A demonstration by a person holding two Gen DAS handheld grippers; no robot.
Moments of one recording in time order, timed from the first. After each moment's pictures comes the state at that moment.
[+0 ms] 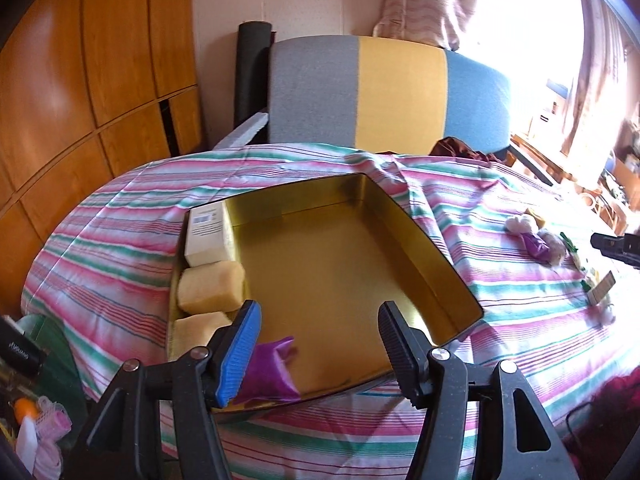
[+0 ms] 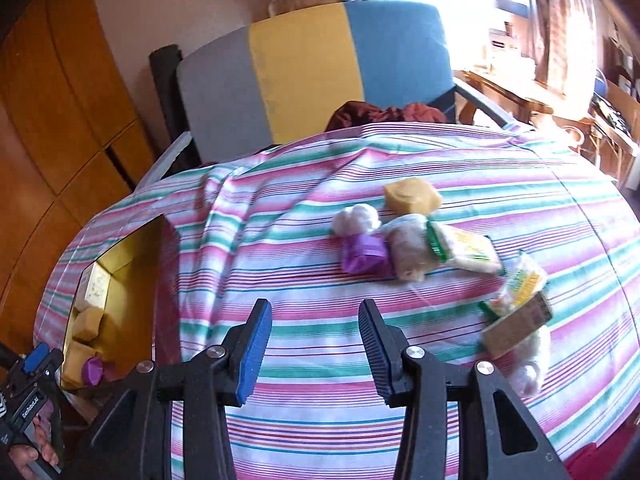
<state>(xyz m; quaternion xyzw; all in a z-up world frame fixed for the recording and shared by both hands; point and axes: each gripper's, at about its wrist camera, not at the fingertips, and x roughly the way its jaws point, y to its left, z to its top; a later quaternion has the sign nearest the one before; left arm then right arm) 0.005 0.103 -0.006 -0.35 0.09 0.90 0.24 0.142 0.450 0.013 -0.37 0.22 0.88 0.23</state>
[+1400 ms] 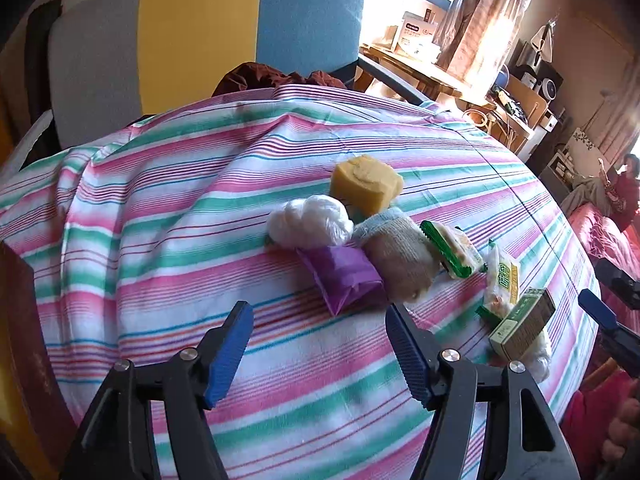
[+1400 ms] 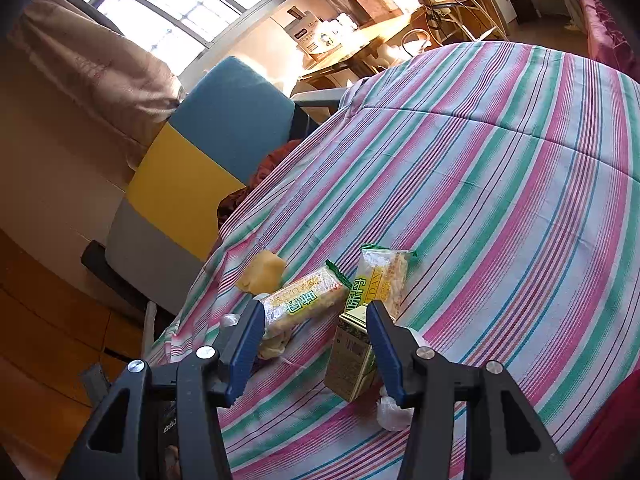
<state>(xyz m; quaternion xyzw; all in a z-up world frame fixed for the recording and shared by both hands) -0.002 0.448 -0.061 -0.45 0.15 0.75 0.46 0.275 0.589 -0.030 -0.18 0.49 0.79 0.32</state>
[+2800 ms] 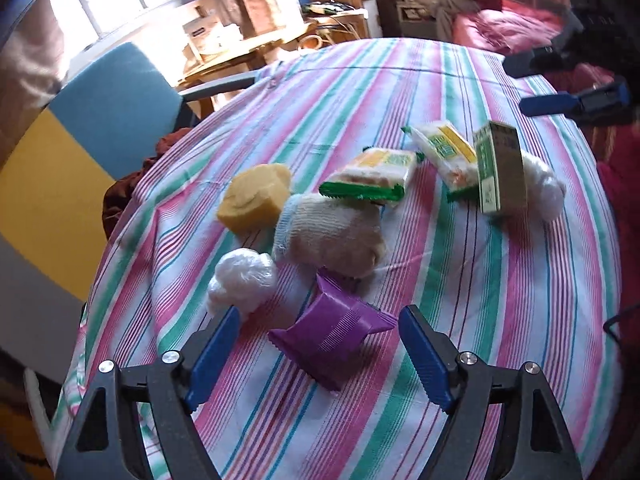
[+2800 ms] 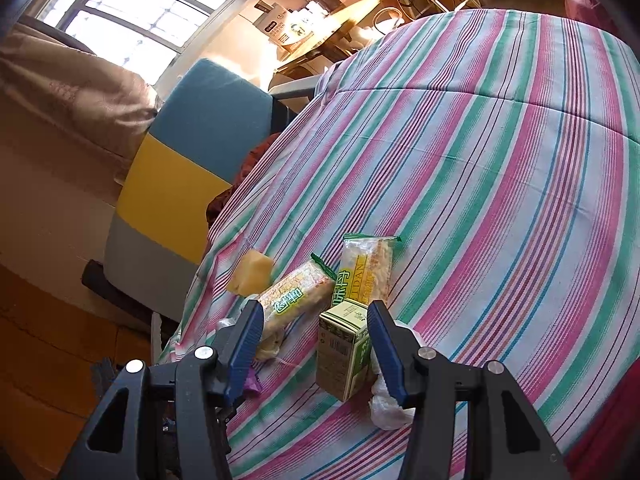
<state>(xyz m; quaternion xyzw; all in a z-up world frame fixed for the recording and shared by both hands) 0.033 0.485 -0.069 -0.23 0.45 0.59 0.63 0.278 0.600 -0.047 -0.19 0.53 0.76 0.32</state>
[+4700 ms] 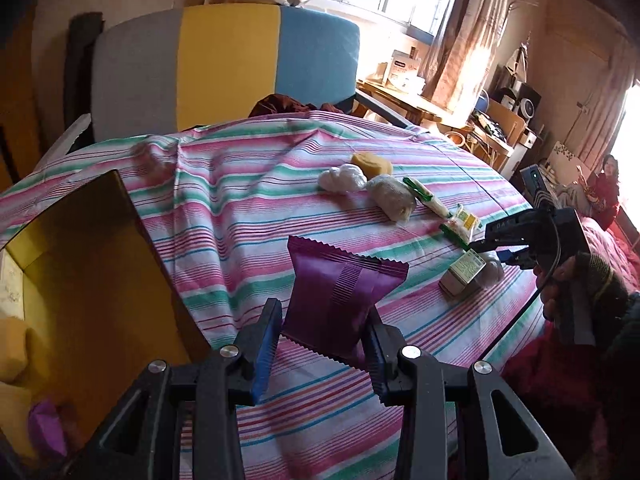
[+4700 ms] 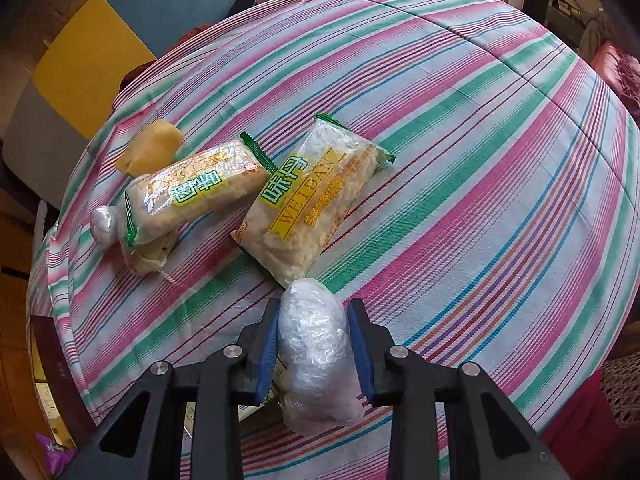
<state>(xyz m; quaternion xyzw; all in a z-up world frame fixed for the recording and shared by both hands) 0.042 0.256 -0.025 -0.39 0.11 0.78 0.47 0.213 0.583 -0.092 -0.45 0.41 0.70 0.37</state>
